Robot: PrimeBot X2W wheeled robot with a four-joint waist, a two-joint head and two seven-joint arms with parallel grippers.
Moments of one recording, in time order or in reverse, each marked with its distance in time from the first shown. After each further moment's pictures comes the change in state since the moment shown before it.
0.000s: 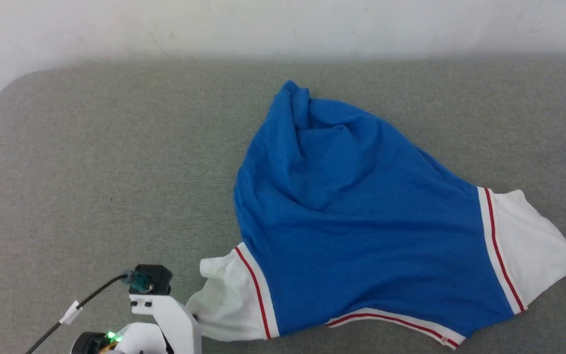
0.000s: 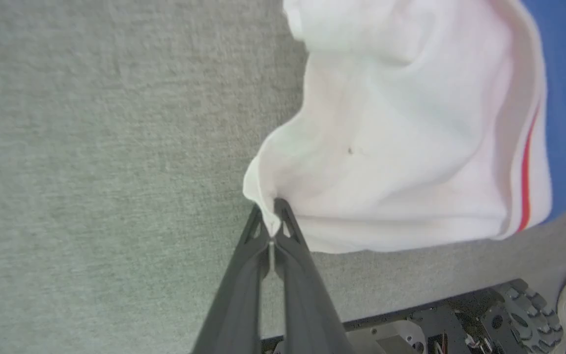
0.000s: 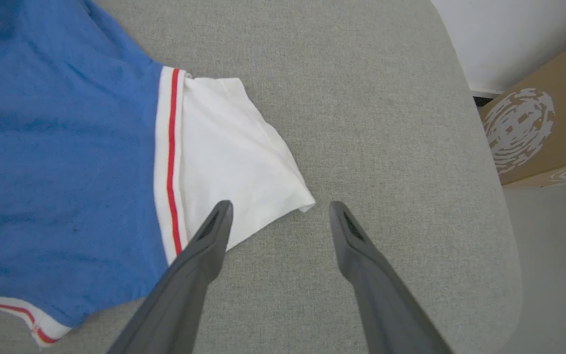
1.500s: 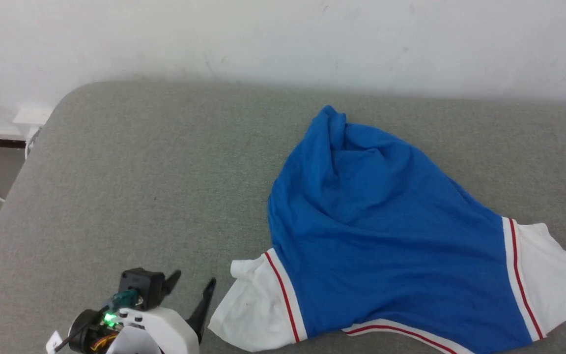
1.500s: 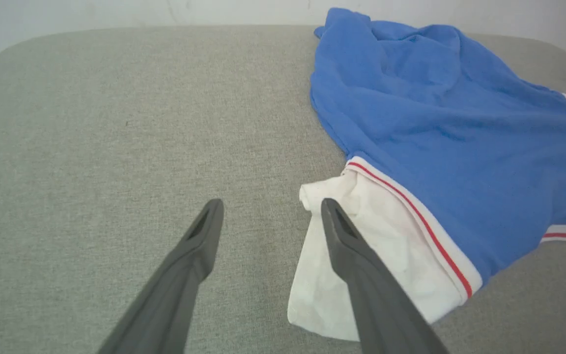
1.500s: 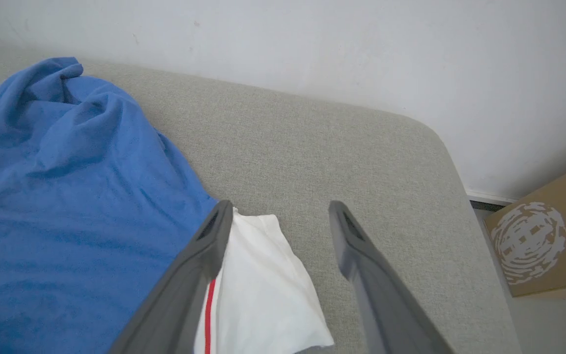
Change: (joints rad) left arm 0.037 -0.012 0.037 -0.018 0.128 -0.149 -0.481; right arm -0.139 -0.104 0.047 0.135 0.070 0.000 -0.151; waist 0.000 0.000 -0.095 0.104
